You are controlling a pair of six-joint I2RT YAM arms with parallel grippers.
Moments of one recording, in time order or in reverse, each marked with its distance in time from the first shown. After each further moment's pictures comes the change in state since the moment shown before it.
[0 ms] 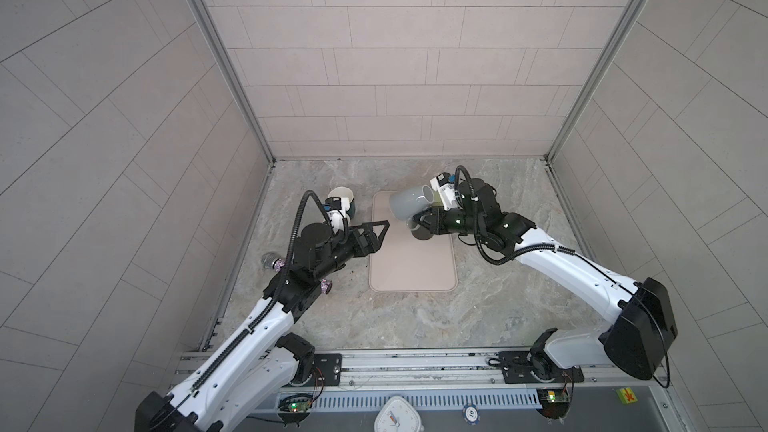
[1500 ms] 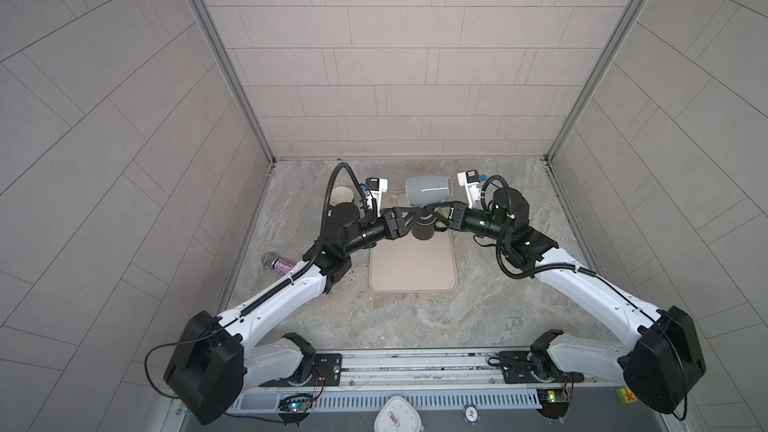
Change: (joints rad) left arm -0.096 0.355 0.127 0.395 0.214 -0.090; right arm -0.109 -0.171 -0.231 0.393 -0.142 0.219
